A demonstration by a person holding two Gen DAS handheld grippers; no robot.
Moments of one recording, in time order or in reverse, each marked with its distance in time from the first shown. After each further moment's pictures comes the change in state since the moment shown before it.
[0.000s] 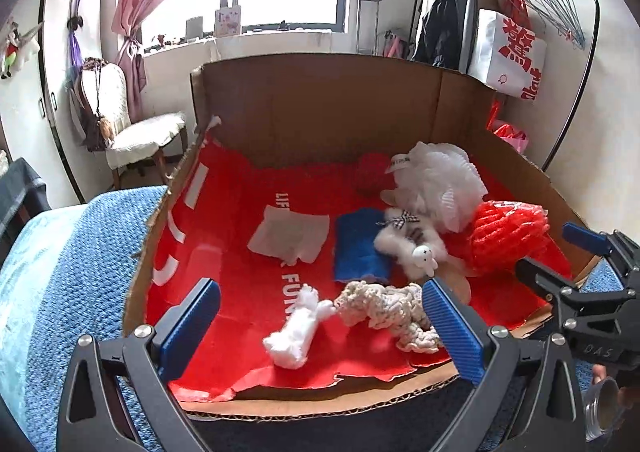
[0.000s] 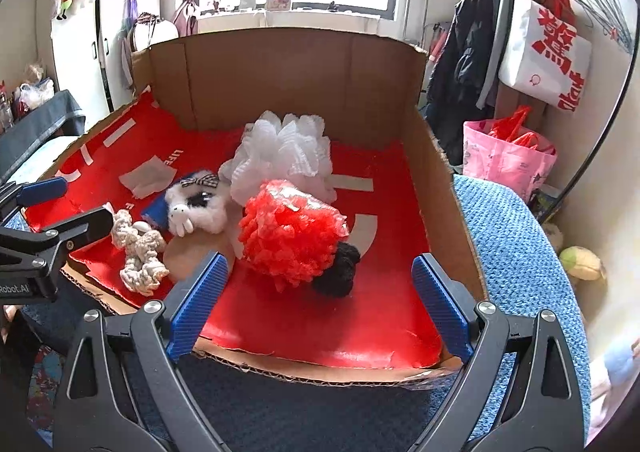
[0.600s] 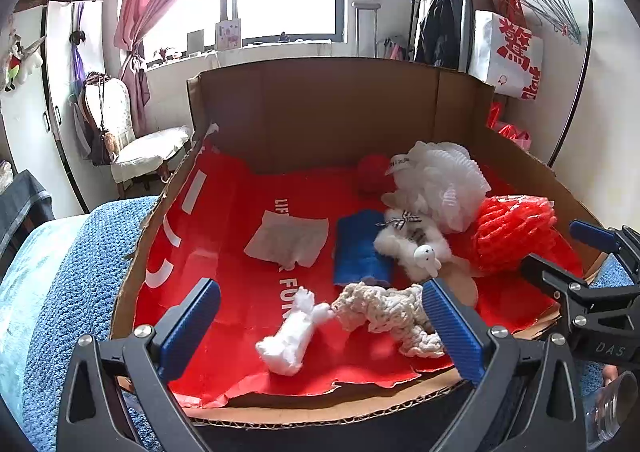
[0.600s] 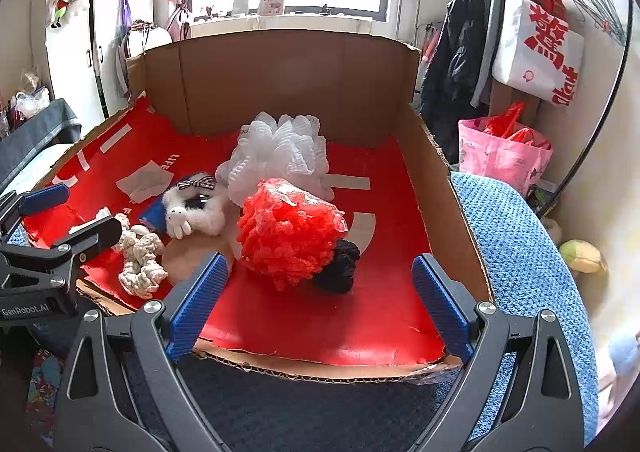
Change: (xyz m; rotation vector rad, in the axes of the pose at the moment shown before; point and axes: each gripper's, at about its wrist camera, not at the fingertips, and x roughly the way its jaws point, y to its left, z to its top) left arm 0.003 -0.008 -0.009 0.029 -0.055 0.035; right arm -0.001 -0.001 -0.003 0.030 -0.021 -0.012
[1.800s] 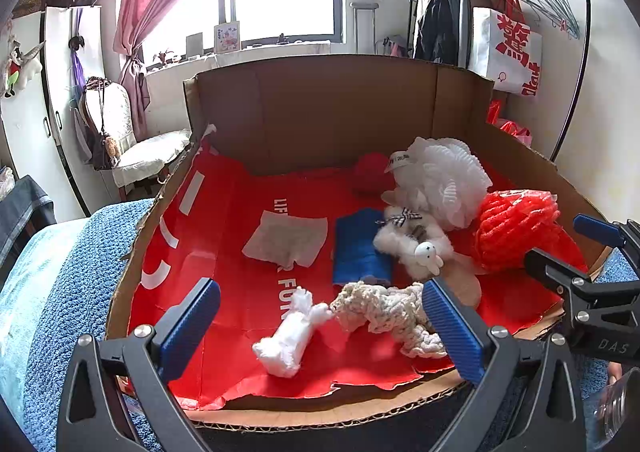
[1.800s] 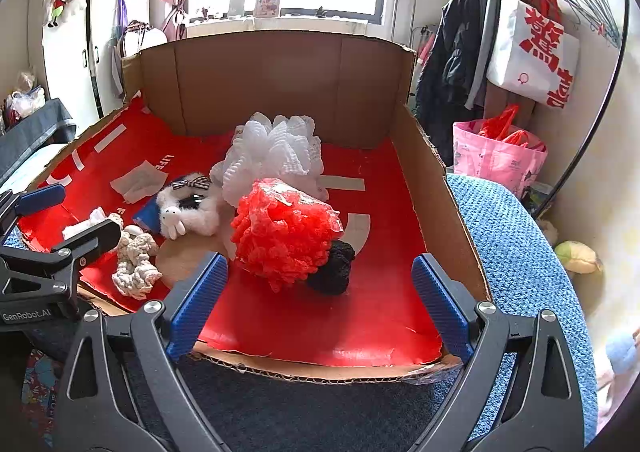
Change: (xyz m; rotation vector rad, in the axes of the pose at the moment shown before) left arm 0.002 -0.002 -0.001 0.013 -0.005 0.007; right arm 0.002 0.000 -0.002 -0.005 -0.009 -0.025
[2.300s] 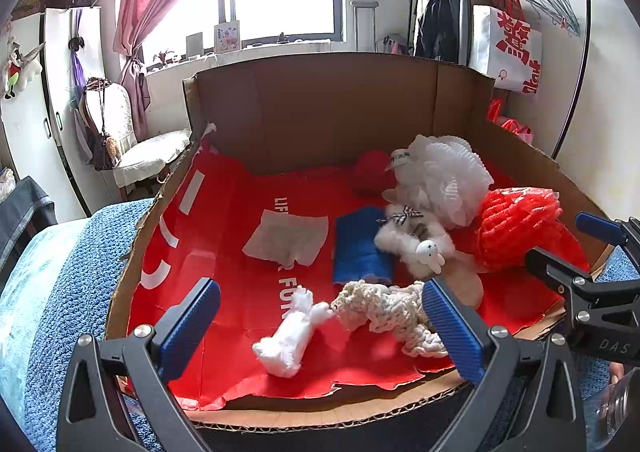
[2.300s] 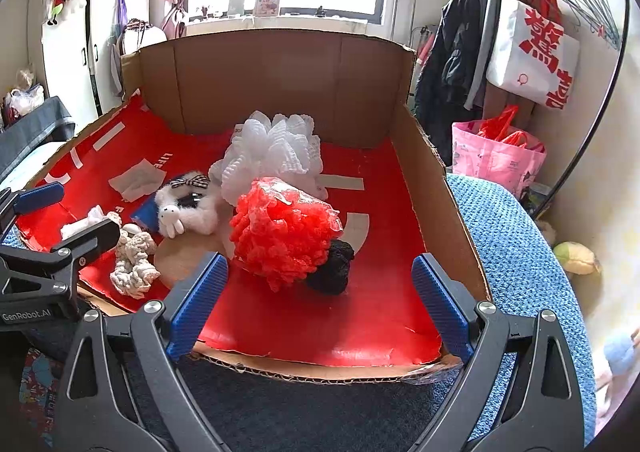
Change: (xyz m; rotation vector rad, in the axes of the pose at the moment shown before) left arm 0.002 0.000 -0.001 0.003 0.003 0.003; right arm 0.000 -0.001 0.000 -0.001 0.001 -0.004
